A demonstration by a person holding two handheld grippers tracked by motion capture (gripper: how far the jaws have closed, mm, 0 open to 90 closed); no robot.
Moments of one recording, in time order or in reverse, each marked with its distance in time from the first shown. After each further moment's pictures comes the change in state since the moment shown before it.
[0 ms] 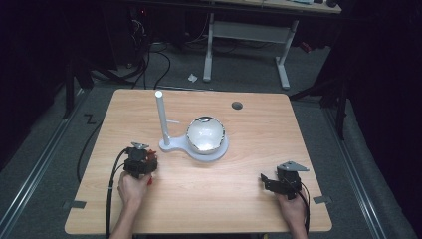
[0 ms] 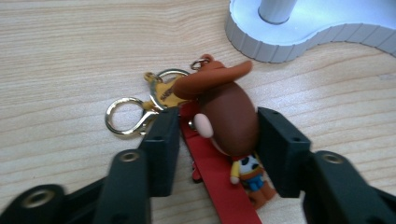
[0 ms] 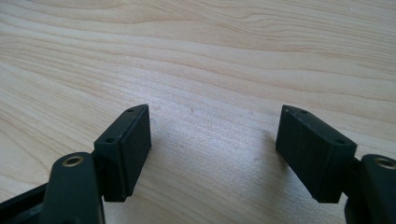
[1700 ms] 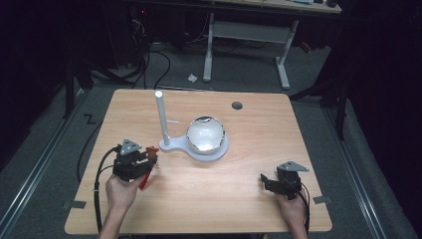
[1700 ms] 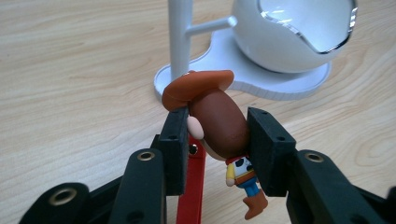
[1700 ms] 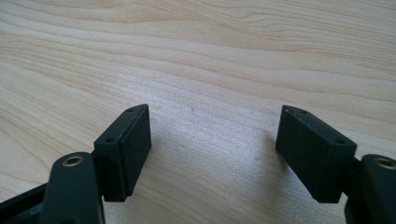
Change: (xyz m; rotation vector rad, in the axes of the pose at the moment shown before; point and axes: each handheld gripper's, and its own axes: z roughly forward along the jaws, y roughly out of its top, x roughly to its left) left arm -0.008 0.013 -0.089 -0.183 -0.233 0.149; right arm 0.000 0.000 0.000 0.000 0.000 -0.001
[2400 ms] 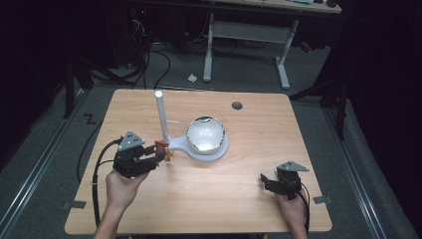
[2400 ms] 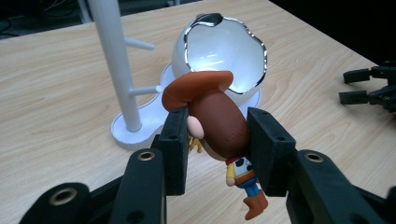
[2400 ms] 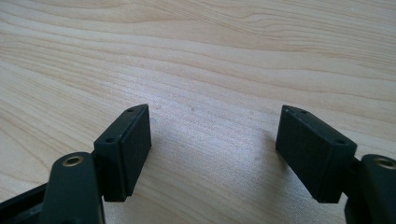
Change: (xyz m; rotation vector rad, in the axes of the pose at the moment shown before) left arm -0.025 0.036 -0.032 -0.070 -0.141 0.072; right arm 0.000 0.000 0.000 0.000 0.000 -0.001
